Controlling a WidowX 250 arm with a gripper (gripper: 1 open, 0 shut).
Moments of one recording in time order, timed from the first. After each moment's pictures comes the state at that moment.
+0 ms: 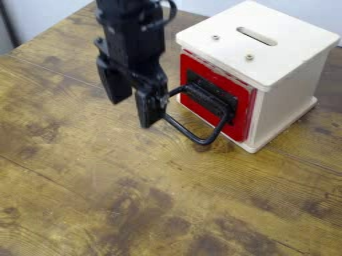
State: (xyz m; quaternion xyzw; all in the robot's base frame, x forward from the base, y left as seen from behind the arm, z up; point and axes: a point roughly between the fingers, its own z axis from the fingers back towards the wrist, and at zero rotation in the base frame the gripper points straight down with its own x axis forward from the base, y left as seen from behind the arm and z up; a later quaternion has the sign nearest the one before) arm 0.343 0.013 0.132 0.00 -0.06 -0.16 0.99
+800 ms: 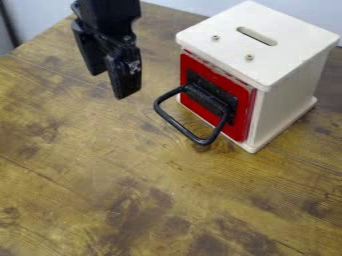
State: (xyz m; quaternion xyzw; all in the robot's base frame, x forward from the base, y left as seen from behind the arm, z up) arm 0.343 0.035 0.148 -0.01 -0.05 -0.20 0.98
